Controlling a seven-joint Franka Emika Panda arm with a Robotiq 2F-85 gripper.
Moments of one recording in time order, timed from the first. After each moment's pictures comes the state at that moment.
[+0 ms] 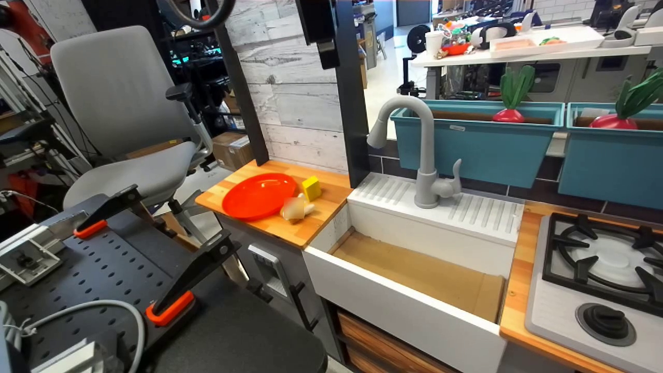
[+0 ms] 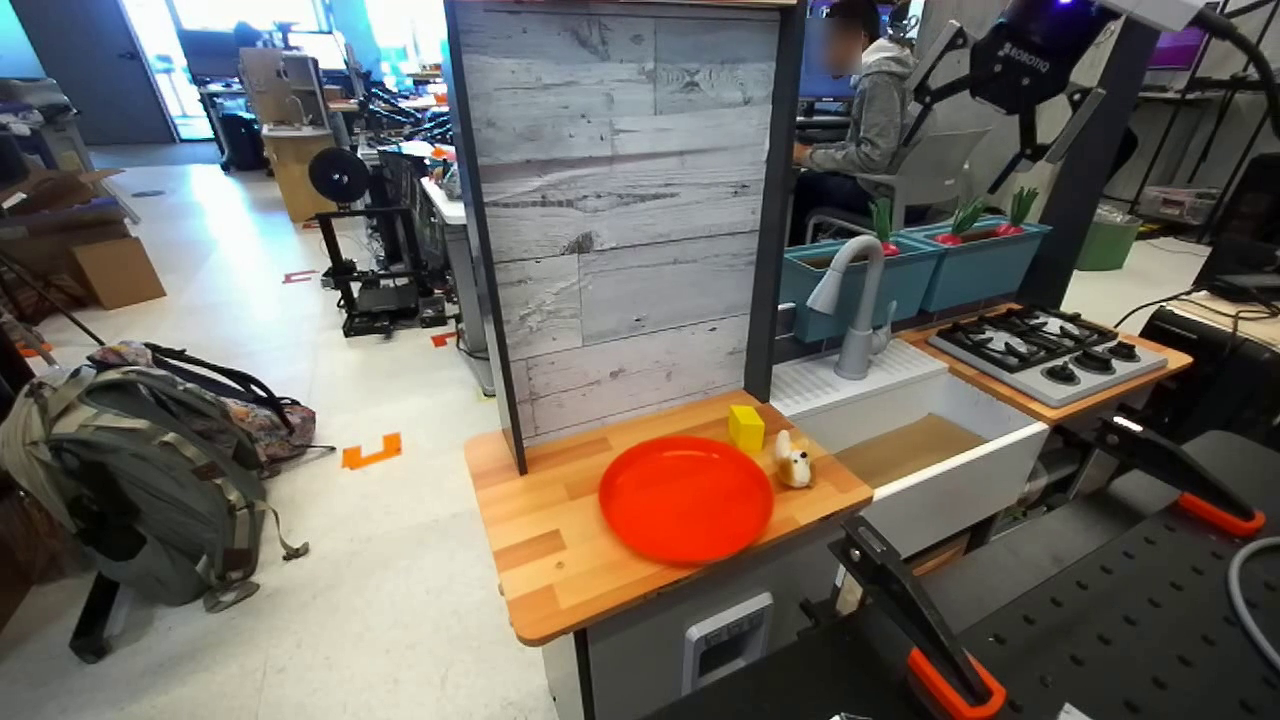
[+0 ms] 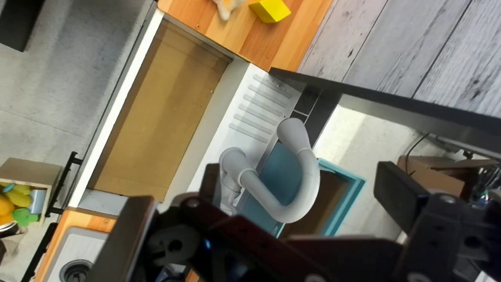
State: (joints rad) arm -0.09 0.23 -0.20 -2.21 0.65 2.61 0.17
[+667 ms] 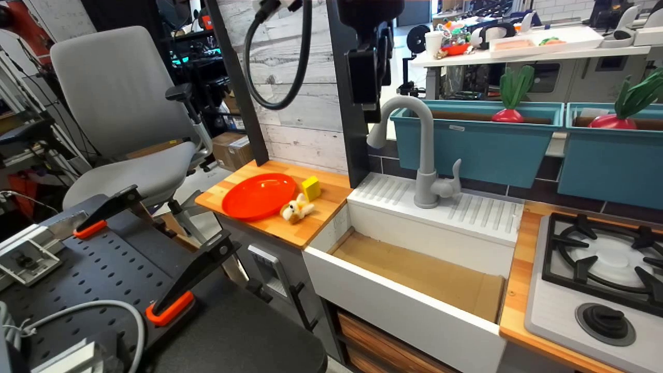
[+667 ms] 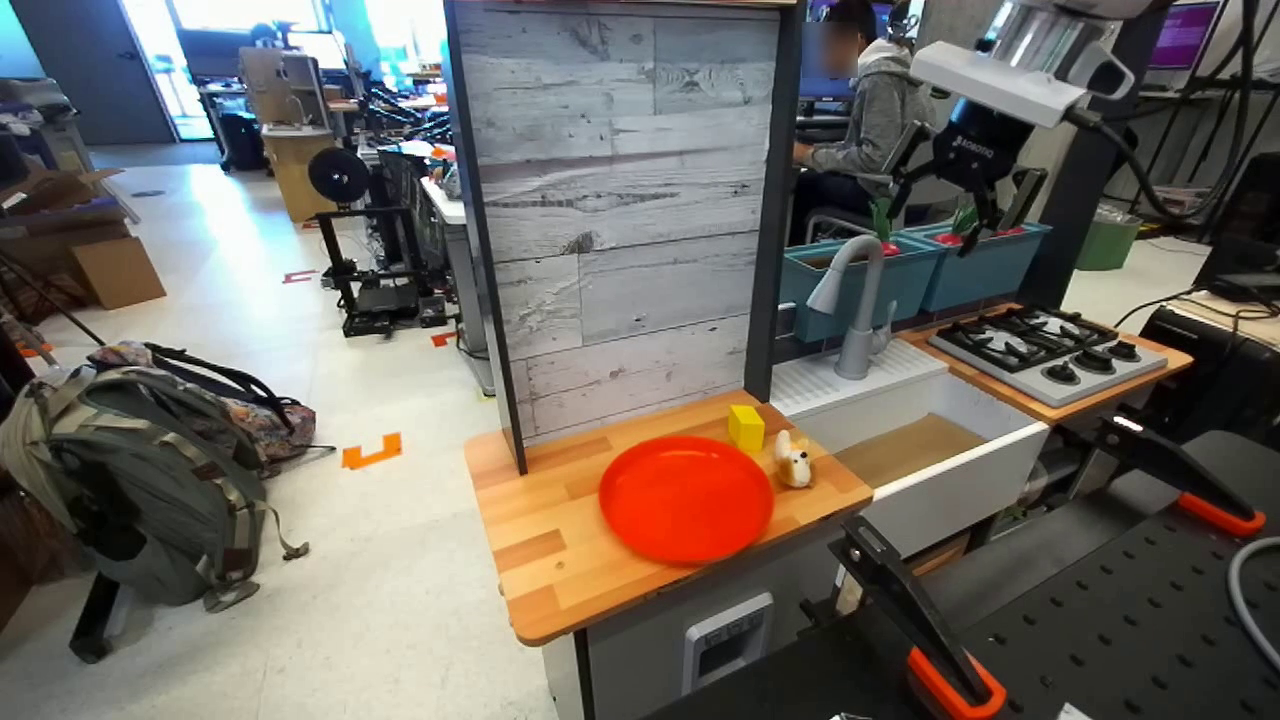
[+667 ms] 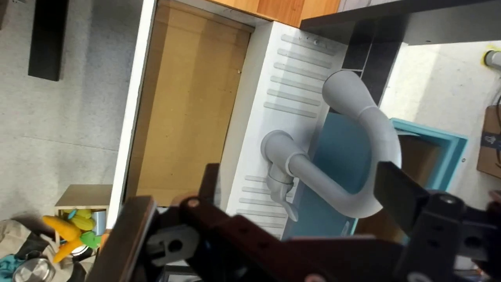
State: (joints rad) arm -0.11 0.52 -0.20 -1.98 0.57 2.61 0.48
